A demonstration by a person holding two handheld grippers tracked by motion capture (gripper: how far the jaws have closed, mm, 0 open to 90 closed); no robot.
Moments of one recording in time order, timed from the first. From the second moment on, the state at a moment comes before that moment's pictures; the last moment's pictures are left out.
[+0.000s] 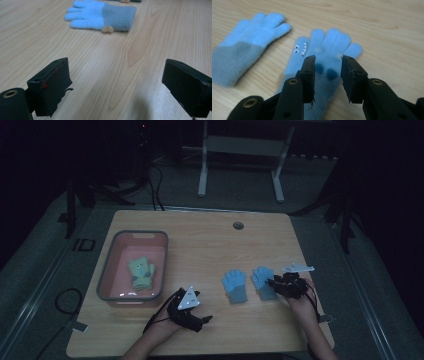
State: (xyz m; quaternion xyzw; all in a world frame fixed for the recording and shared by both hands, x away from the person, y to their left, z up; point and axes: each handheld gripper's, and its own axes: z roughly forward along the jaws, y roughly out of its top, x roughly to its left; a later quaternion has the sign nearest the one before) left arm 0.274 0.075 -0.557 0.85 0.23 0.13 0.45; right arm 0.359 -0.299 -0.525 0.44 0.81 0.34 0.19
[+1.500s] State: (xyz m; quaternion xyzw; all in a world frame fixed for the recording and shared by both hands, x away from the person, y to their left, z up) left arm 0.267 0.083 -0.557 0.85 0.24 0.14 0.44; right arm 0.357 -0.272 -0.495 0.36 0.82 0.43 0.15
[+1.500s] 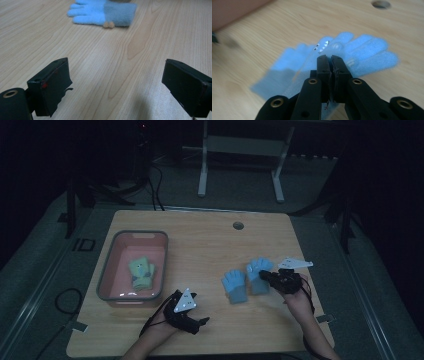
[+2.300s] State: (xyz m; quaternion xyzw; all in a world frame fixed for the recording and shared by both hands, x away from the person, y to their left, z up) left arm 0.266 0.082 -0.557 0.85 0.23 0.14 0.44; right arm 0.363 -0.213 -0.523 0.31 0.85 0.42 0.06
